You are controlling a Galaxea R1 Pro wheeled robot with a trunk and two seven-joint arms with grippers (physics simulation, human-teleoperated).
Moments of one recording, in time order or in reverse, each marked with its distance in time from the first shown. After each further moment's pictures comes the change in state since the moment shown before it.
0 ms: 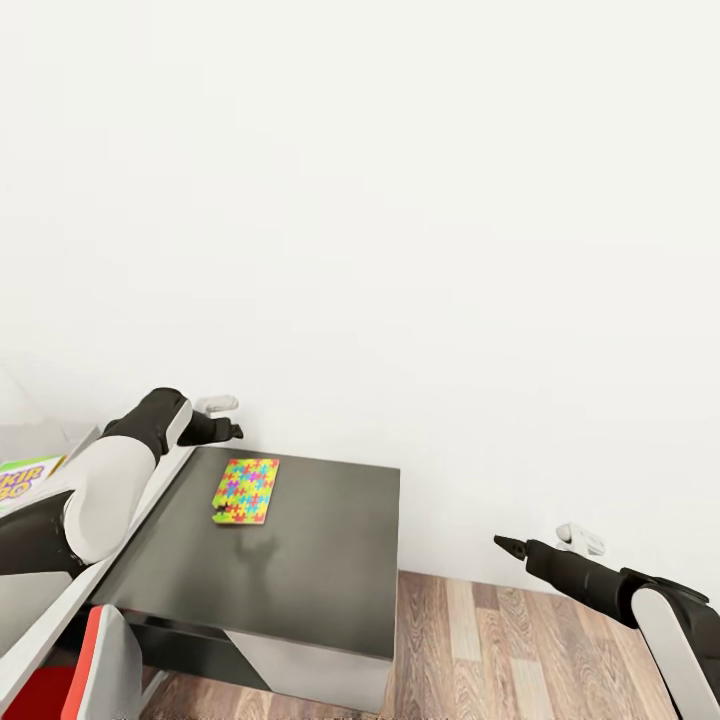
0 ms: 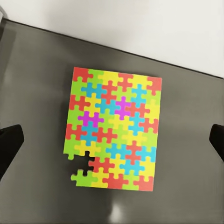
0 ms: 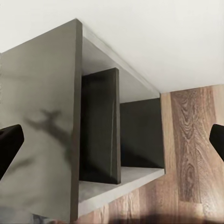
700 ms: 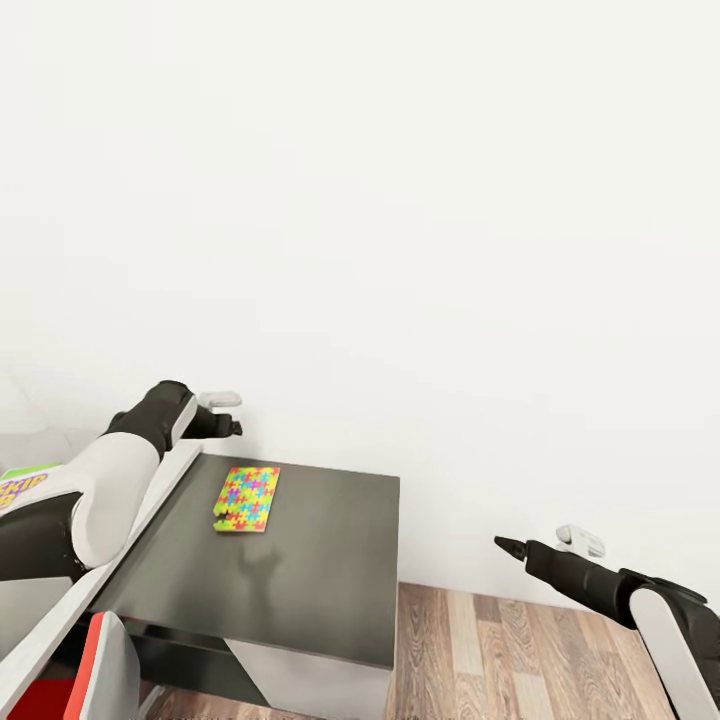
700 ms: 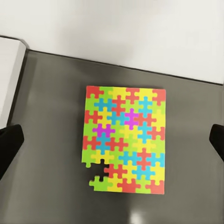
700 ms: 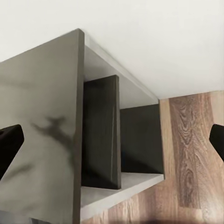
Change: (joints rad) left arm 0.000 -0.010 -0.106 -0.045 0.002 0.026 0.002; right arm 0.000 0.013 -0.005 -0.003 0.005 0.003 -0.026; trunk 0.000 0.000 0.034
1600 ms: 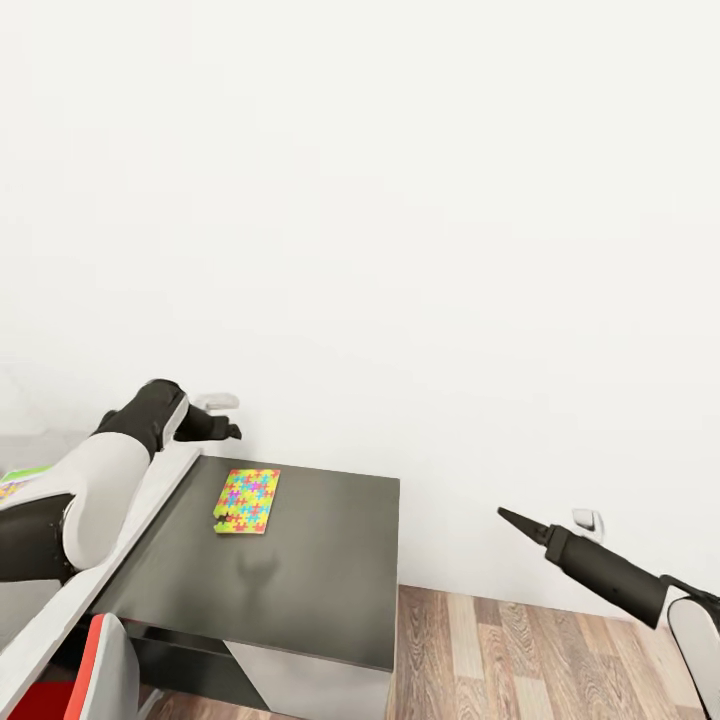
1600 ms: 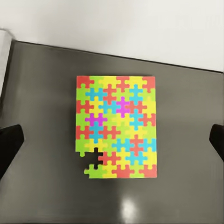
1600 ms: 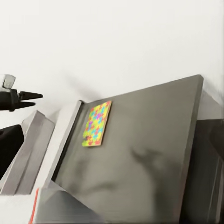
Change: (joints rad) left arm 0.001 0.032 -0.052 -0.009 -0.002 0.055 -0.123; right arm 0.024 -0.014 -0.122 -0.001 -0.016 -0.073 0.573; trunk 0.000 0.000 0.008
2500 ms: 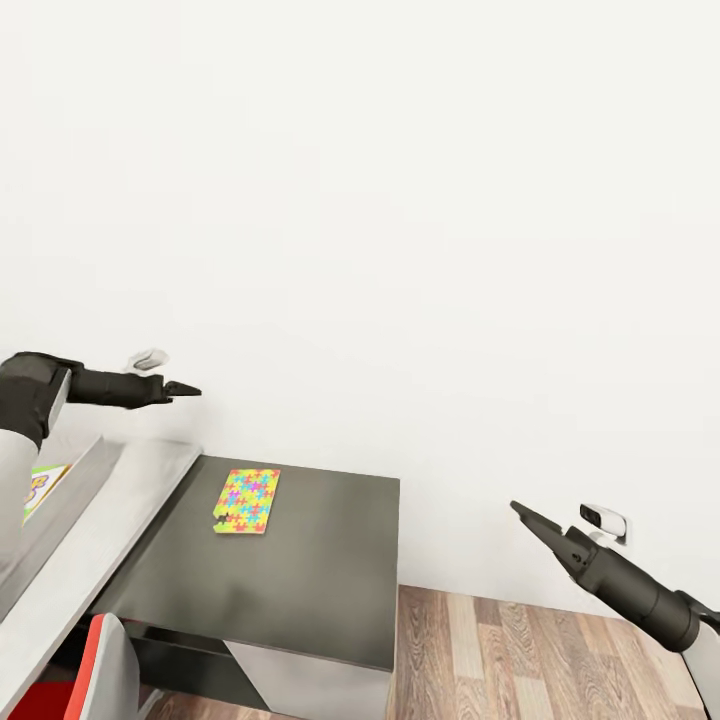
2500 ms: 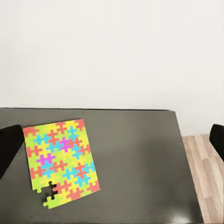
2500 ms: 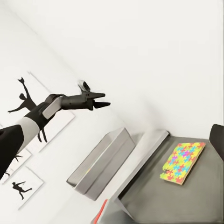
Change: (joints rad) left arm -0.001 0.275 -0.008 -0.213 -0.013 0.012 -0.803; right arm 0.047 0.001 -0.009 0.010 -0.036 -0.223 0.505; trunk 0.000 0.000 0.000
